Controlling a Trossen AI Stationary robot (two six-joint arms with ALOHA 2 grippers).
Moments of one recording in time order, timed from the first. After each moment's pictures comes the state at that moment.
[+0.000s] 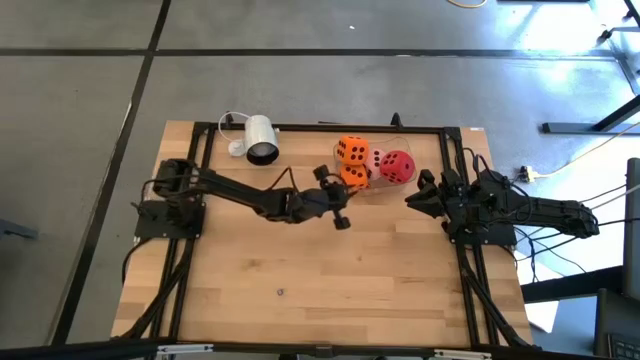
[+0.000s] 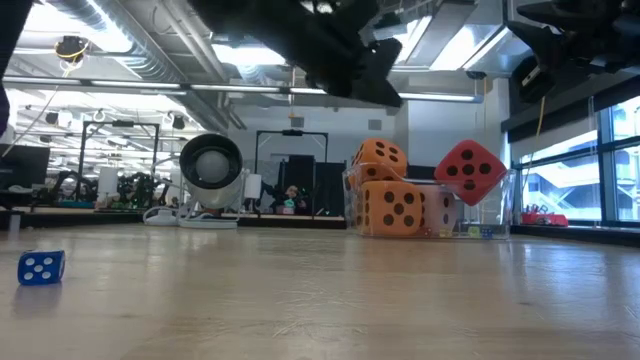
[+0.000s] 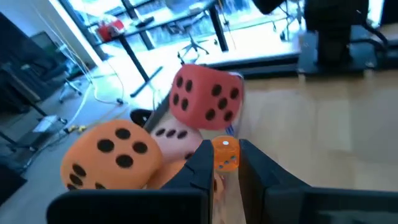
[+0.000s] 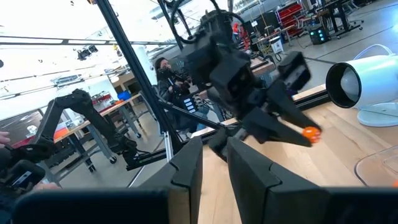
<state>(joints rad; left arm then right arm) -0.02 1.80 1.18 0.36 -0.60 0.16 -0.12 0.23 0.19 0.17 -0.30 0.49</state>
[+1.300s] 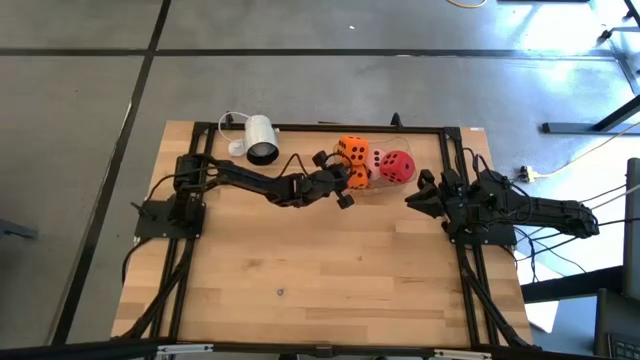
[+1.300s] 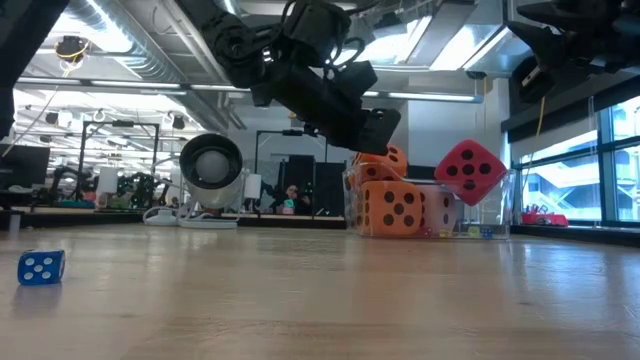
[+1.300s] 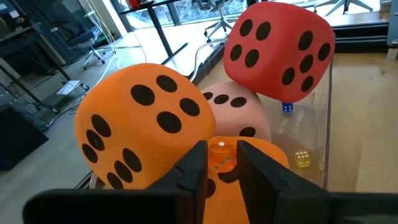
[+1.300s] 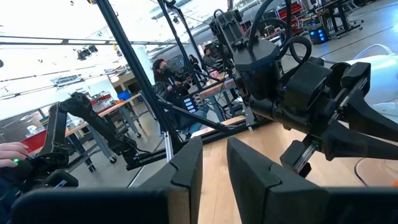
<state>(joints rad) 0.14 1.94 1.18 0.47 -0.58 0.09 -0.12 0.23 0.19 0.17 -0.30 0.49</state>
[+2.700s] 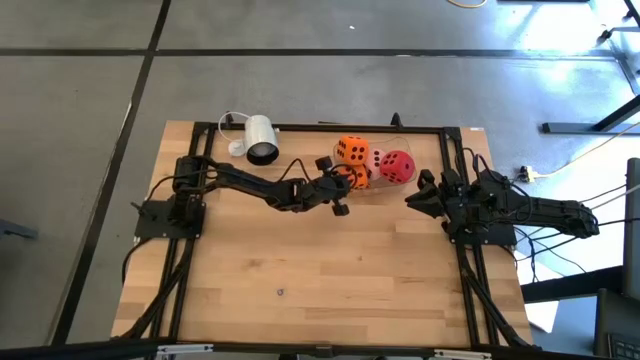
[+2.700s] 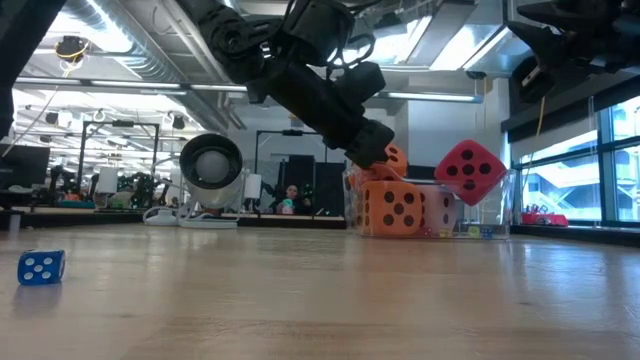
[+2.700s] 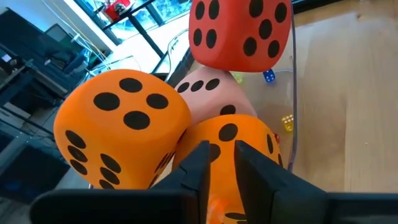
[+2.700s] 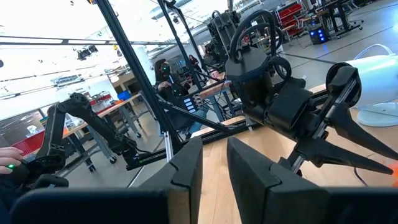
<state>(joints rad) 0.10 1.93 1.18 0.40 -0.58 0.30 -0.12 0.23 0.19 0.17 -0.30 0.49</state>
